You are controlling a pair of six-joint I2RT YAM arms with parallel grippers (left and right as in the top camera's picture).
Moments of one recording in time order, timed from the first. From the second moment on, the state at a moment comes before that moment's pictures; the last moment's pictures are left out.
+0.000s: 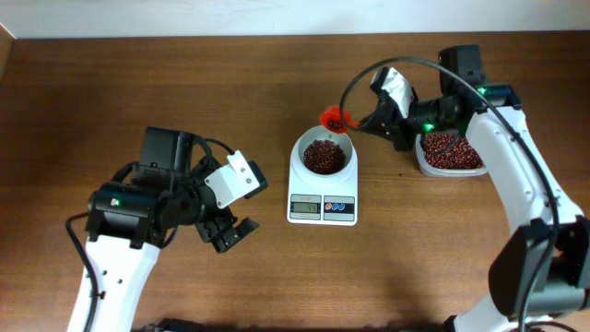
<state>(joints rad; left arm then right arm) -0.17 1.17 1.23 -1.22 0.42 0.78 0.08 1.78 1.51 -0.86 -0.89 -0.80</state>
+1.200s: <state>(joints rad) -0.17 1.17 1.23 -1.22 0.42 0.78 0.20 1.76 1.51 -0.96 -0.62 -0.79</state>
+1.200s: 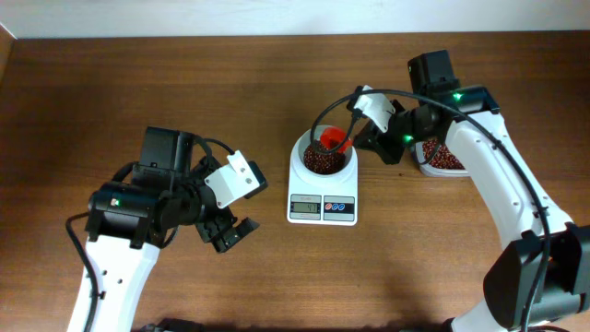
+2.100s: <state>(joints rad) -0.17 1.17 1.23 -1.22 0.42 0.78 0.37 1.75 1.61 -0.95 -0.21 -0.78</state>
